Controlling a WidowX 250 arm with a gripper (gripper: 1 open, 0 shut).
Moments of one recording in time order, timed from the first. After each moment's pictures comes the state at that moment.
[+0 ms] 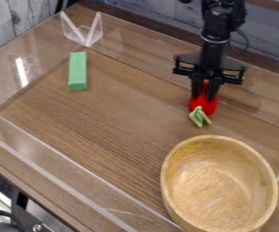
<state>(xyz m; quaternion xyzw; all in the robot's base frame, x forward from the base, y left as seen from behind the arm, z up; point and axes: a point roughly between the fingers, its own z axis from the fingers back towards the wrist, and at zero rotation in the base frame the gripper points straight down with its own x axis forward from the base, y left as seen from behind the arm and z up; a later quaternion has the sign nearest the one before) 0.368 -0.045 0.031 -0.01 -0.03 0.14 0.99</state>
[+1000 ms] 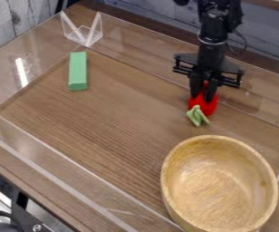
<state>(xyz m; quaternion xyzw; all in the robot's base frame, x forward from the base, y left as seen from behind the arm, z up) 0.366 -0.036 0.019 -0.02 -0.03 0.07 1.00</state>
